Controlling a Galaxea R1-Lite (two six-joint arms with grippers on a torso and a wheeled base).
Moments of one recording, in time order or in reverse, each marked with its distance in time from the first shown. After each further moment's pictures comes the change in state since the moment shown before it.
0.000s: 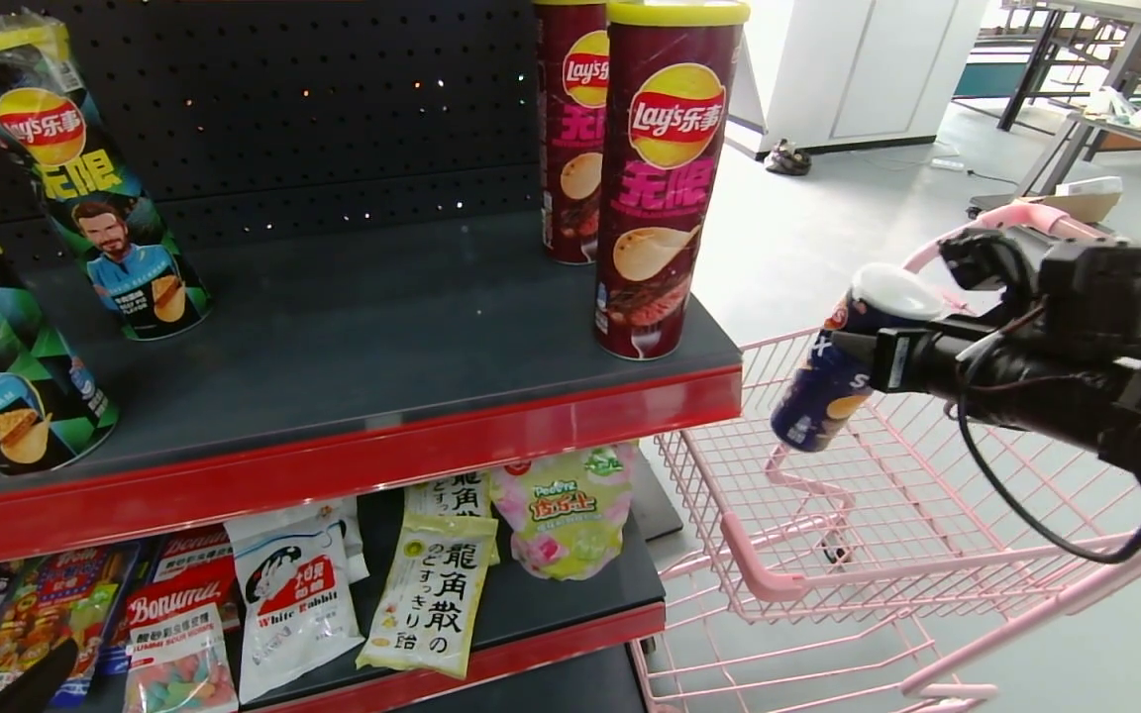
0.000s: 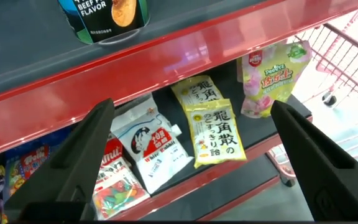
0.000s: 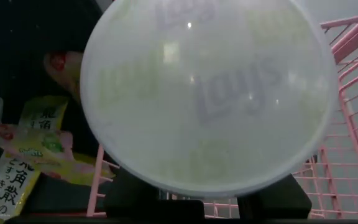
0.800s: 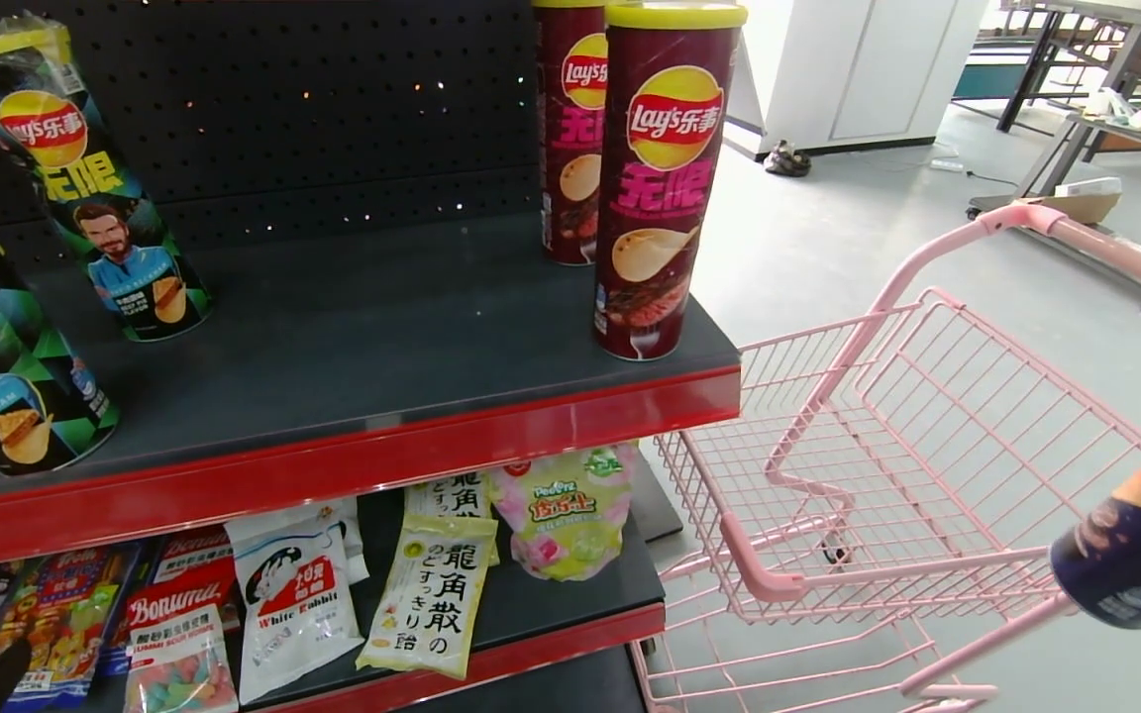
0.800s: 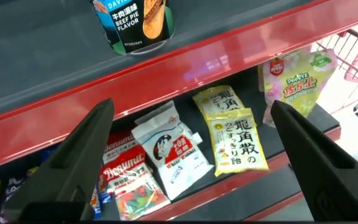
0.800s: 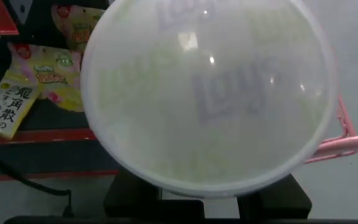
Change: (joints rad) left arm 0.003 -0.067 -0.005 0.008 0.073 0.037; right arm -0.077 -0.911 0.105 0.832 -0.066 -0.175
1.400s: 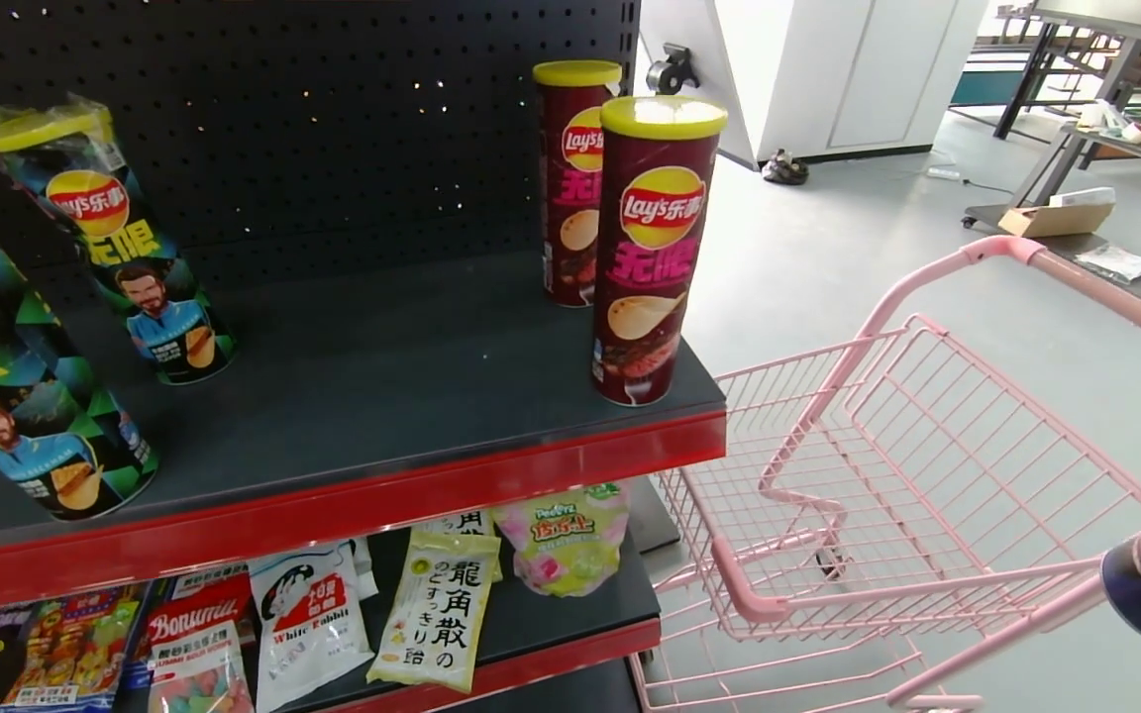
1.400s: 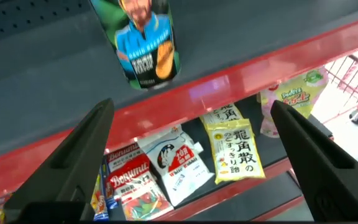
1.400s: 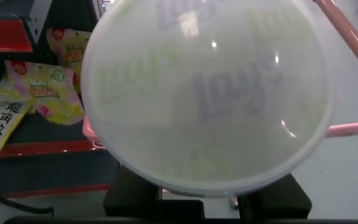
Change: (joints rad) left arm -0.001 -0.009 -0.004 0.001 0.001 0.002; right arm -0.007 -0.145 0.049 0.001 -0.029 -0.028
